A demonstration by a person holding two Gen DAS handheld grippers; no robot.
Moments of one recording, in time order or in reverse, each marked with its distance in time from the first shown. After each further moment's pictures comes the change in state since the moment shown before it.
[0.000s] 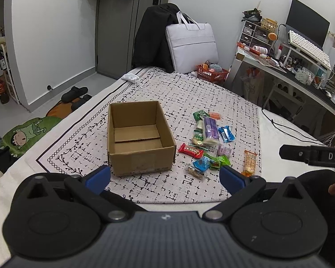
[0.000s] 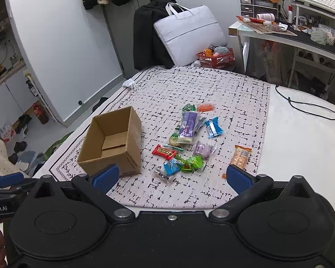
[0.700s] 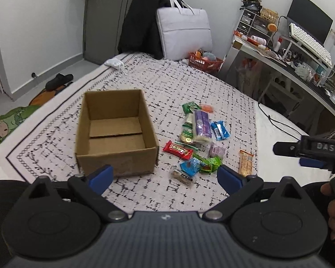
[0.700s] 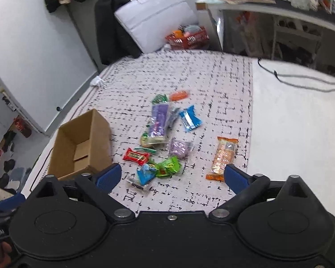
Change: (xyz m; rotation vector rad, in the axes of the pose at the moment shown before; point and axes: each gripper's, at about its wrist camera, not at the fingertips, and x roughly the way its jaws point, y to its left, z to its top) left arm 0.079 -0.018 0.011 -0.027 0.066 -0.072; right arm 0.074 -0.052 0.016 0.160 0.086 -0.068
